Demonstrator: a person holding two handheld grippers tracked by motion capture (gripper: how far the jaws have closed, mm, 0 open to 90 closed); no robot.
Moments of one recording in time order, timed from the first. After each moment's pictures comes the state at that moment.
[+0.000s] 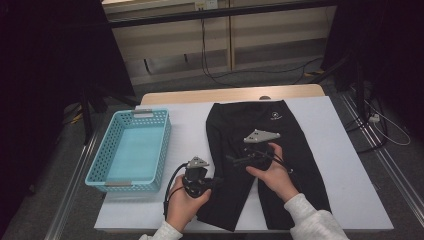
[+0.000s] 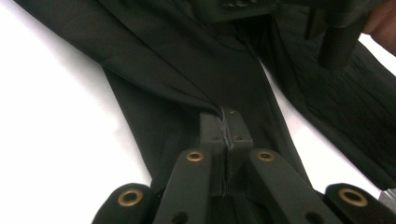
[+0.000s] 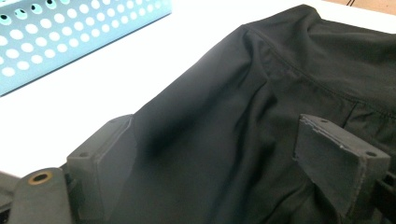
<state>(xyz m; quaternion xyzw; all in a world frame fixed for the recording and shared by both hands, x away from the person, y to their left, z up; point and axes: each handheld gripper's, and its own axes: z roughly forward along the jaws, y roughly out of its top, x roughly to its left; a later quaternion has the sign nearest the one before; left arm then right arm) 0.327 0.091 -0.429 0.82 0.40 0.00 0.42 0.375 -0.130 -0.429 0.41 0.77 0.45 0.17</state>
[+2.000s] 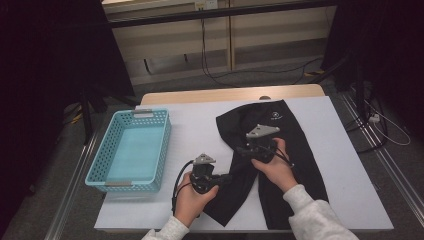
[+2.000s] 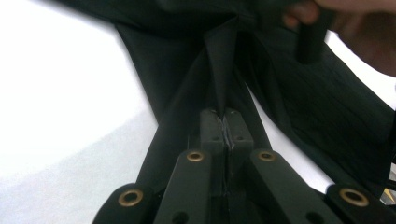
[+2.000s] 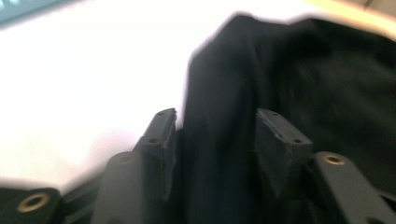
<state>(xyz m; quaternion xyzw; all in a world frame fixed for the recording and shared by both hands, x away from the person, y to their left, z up) 0.339 0.075 -0.435 0.81 0.38 -0.03 0.44 0.398 -0.140 -0.430 0.40 0.79 0.40 0.22</state>
